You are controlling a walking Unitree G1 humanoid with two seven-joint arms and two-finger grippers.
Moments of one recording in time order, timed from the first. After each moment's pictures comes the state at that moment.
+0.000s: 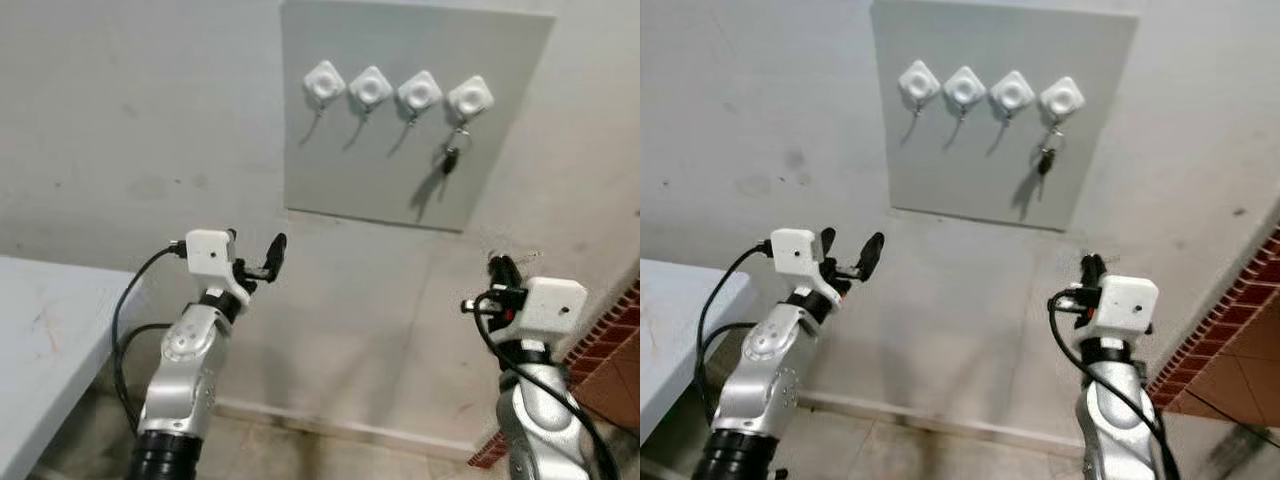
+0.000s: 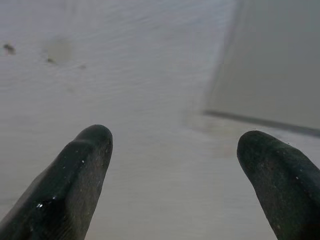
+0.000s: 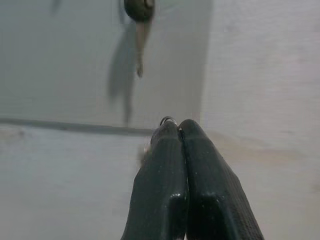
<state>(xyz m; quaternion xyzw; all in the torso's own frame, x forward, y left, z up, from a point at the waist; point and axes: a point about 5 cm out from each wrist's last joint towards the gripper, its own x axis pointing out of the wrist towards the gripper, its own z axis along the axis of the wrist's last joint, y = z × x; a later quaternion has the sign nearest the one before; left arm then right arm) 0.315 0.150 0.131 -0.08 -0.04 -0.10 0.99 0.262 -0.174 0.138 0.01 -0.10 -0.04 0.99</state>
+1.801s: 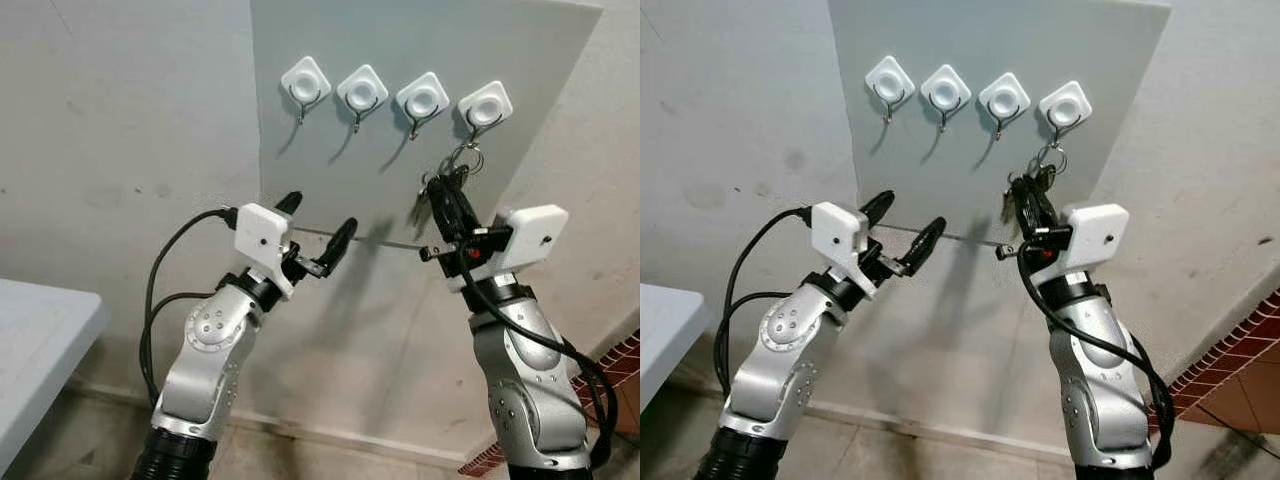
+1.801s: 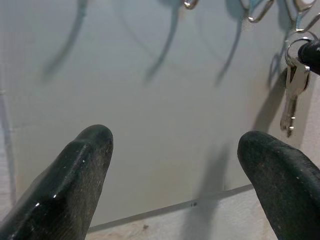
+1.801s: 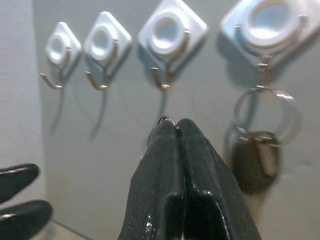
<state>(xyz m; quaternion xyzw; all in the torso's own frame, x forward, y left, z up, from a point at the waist) 0.297 0.082 0.191 -0.03 -0.14 -0.30 0.94 0.280 -0.135 0.218 0.07 -0.22 0.18 0.96</state>
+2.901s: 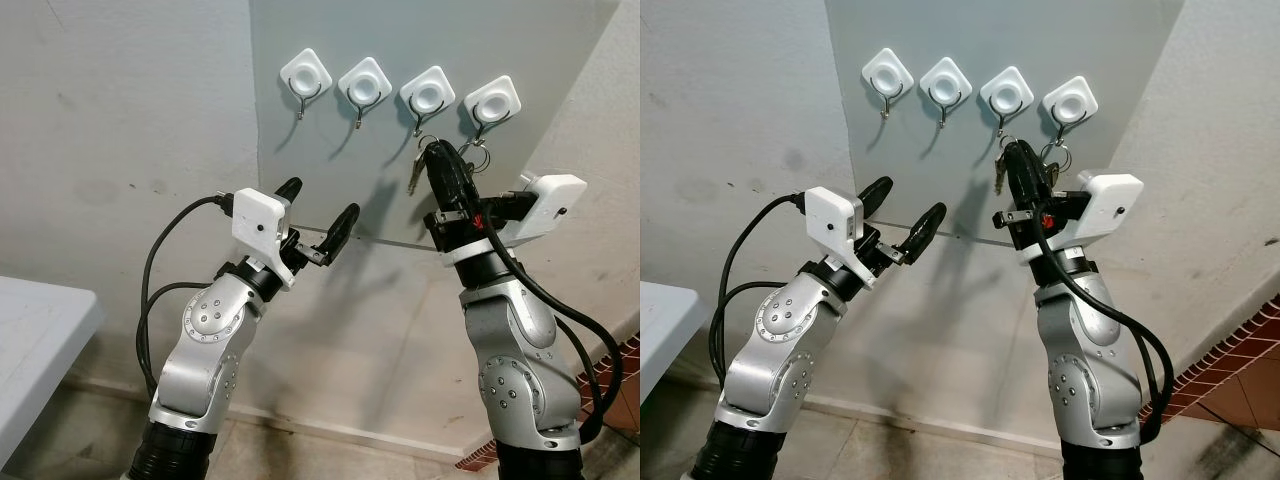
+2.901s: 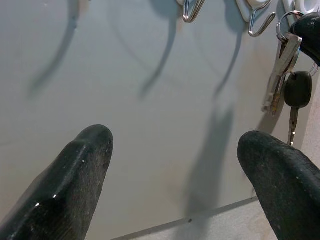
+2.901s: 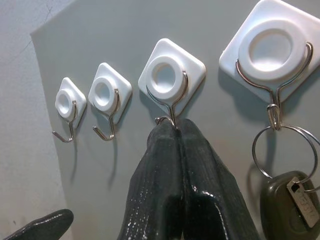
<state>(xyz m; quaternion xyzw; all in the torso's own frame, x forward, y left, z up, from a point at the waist) 0.297 0.077 0.205 -0.04 -0.16 -0.30 0.94 0.284 -0.126 0.242 0.16 -0.25 0.20 0.93</state>
